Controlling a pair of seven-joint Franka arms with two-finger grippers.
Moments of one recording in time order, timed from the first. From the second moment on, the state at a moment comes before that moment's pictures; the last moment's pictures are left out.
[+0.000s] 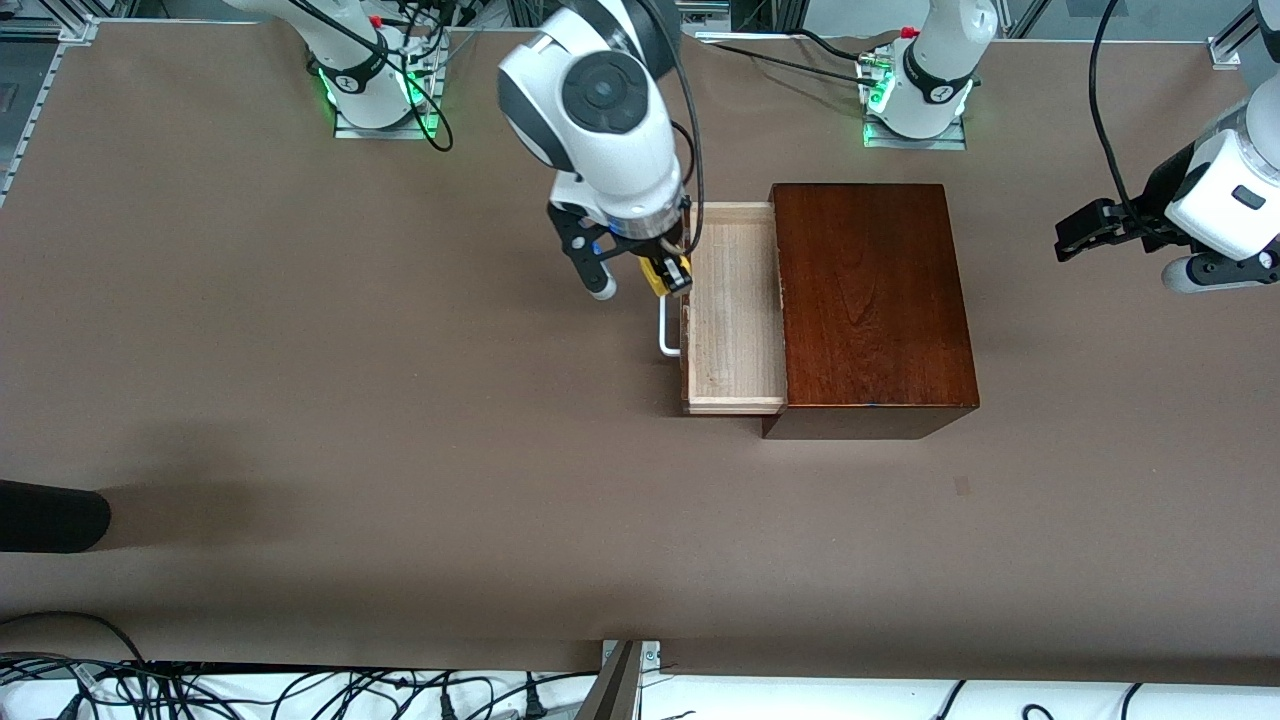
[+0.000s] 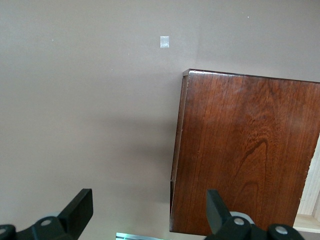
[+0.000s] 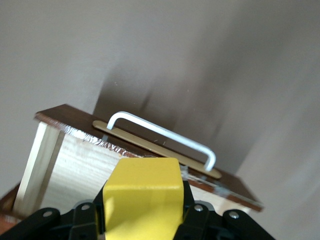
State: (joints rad) left arm -0.04 0.05 -0.02 -1.55 0.02 1.48 -0.19; right arm 0.82 0.67 -0.03 -1.09 0.16 1.84 1.98
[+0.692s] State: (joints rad) left arm -0.04 0.05 -0.02 -1.55 0.02 1.48 -0.19; right arm 0.89 0.83 -0.03 -1.00 0.15 2.00 2.30
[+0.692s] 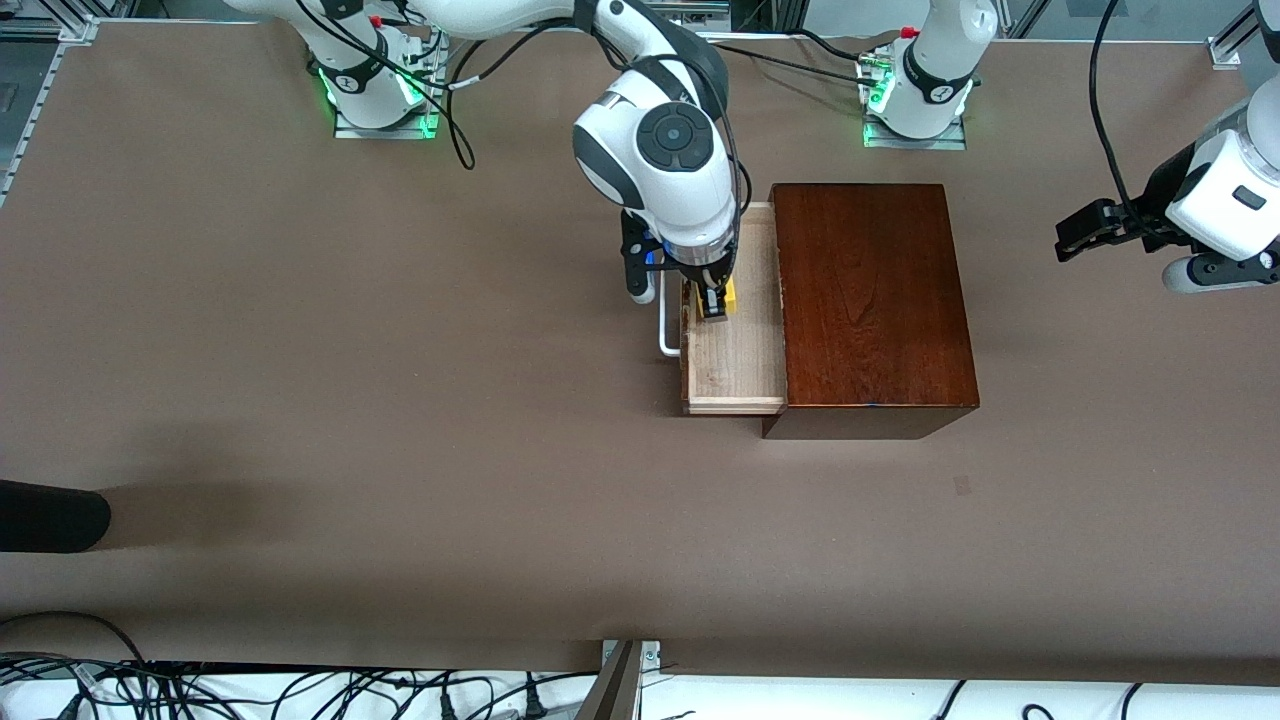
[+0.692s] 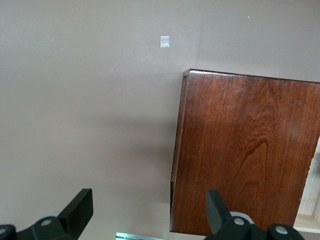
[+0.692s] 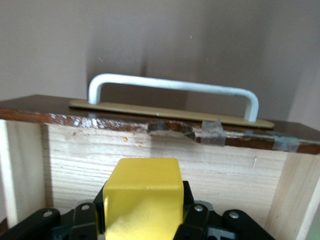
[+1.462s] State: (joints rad) left arm -0.04 0.05 -0.02 -1.55 0.02 1.48 -0.18; right arm 0.93 0.91 -0.05 -0.99 0.15 2.08 2.36
